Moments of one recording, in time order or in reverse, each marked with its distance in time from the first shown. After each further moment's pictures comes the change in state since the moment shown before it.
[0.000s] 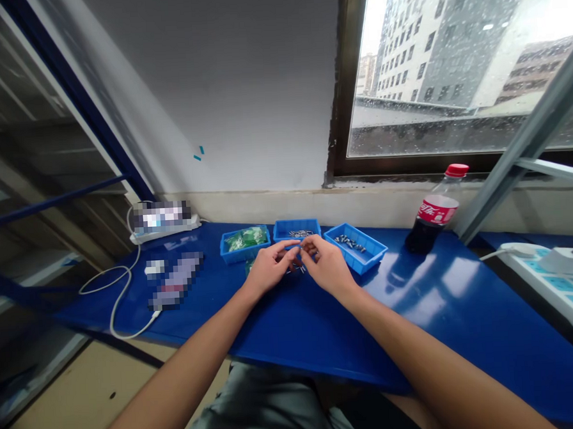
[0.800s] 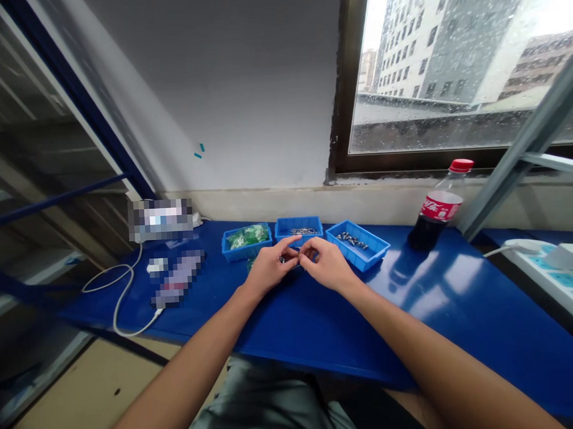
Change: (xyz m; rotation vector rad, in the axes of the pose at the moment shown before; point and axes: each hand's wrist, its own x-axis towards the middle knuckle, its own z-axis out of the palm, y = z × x) left_hand 0.001 -0.012 -0.003 0.287 -0.032 0.165; right_hand 0.001 -0.002 -0.002 -0.030 -0.121 0.045
